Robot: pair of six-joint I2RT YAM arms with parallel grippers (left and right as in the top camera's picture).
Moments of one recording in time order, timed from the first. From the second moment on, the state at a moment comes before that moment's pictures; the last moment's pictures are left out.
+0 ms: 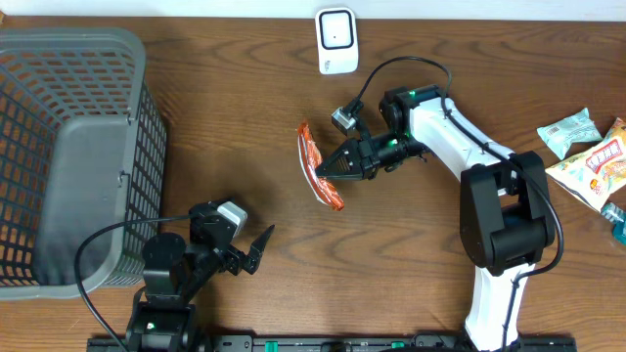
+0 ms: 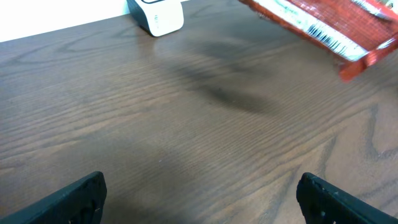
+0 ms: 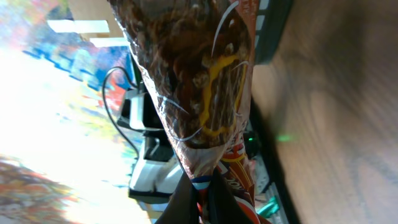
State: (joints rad) left arm -0.08 0.48 0.16 -0.11 0.51 0.19; right arm 0.32 2.11 1.53 -1.31 -1.49 -0.38
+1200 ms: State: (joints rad) left arm -0.08 0.48 0.16 -0.11 0.51 0.19; right arm 0.26 2.11 1.53 -1.16 -1.31 -0.44
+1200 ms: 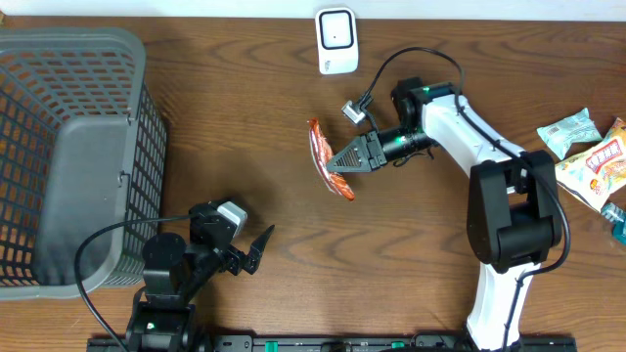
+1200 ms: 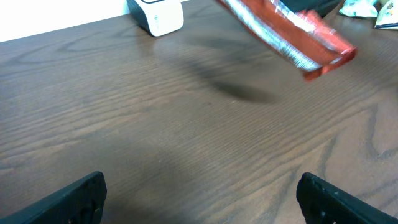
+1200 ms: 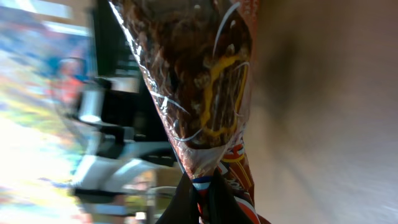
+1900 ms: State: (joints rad) left arm -0.08 0.48 0.16 -0.11 0.51 0.19; right arm 0.25 2.11 1.53 -0.96 -0.37 0.22
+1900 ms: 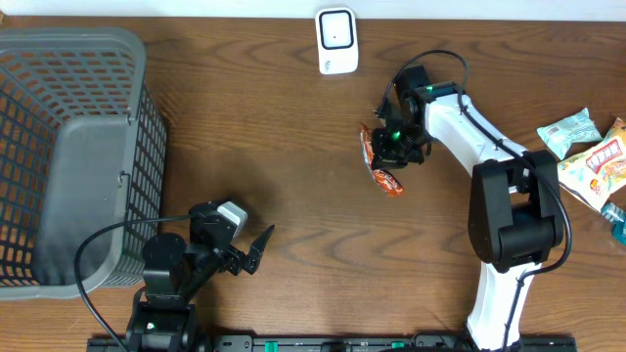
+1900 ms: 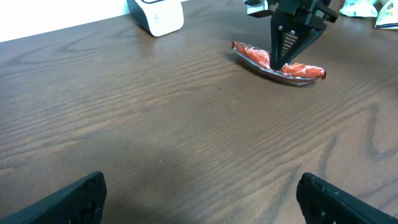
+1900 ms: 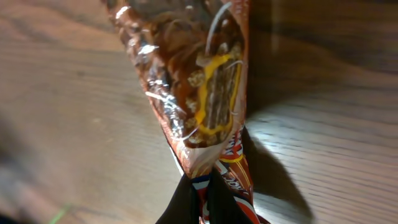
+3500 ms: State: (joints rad) left arm -0.08 0.48 0.16 -0.11 0.51 0.19; right arm 0.26 1.93 1.54 -1.02 0.07 0.42
